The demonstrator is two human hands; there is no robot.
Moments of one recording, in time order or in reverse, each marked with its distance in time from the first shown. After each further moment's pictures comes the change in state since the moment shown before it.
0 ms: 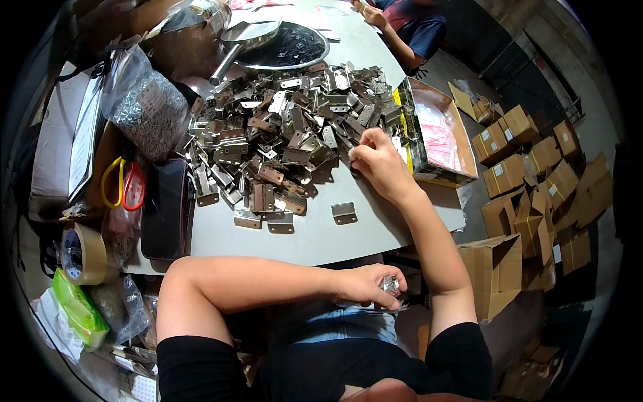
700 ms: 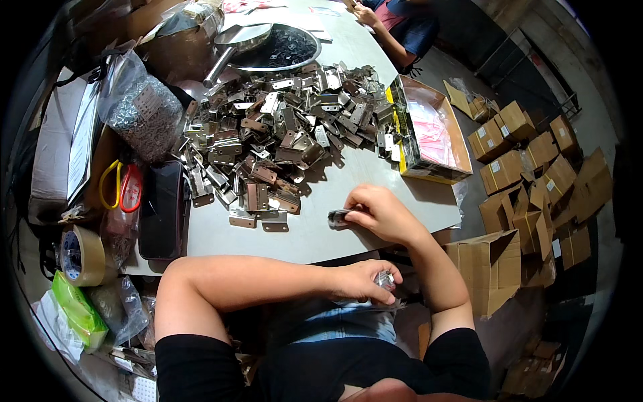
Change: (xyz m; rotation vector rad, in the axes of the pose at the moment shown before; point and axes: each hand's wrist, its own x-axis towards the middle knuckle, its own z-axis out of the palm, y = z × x) left_hand 0.001 -0.004 0.002 -0.030 0.064 -0.010; right_hand -0.047 -0.047 -0.027 0.346 -0.400 0.229
